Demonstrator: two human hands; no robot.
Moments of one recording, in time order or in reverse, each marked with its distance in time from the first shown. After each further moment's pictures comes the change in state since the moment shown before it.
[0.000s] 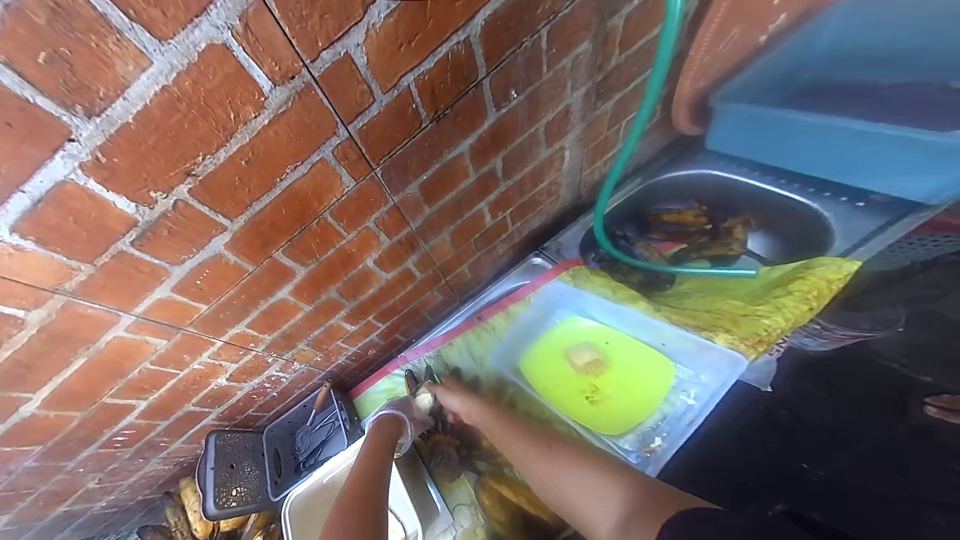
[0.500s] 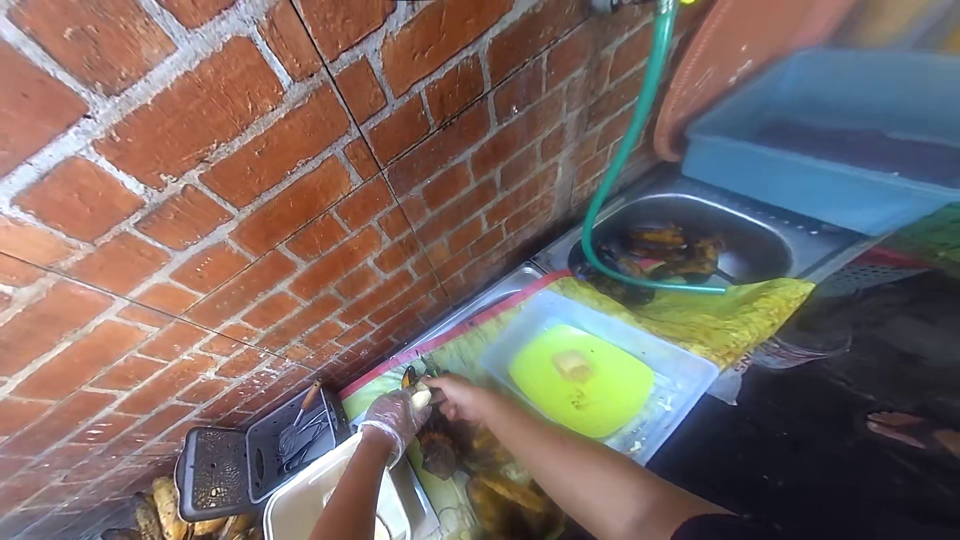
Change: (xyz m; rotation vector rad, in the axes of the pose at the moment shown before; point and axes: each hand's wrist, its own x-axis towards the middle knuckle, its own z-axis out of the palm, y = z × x) left_hand -0.021 0.002 0.009 0.014 0.351 0.190; right_hand -0.015 -0.004 -0.027 0.205 -0.129 0.057
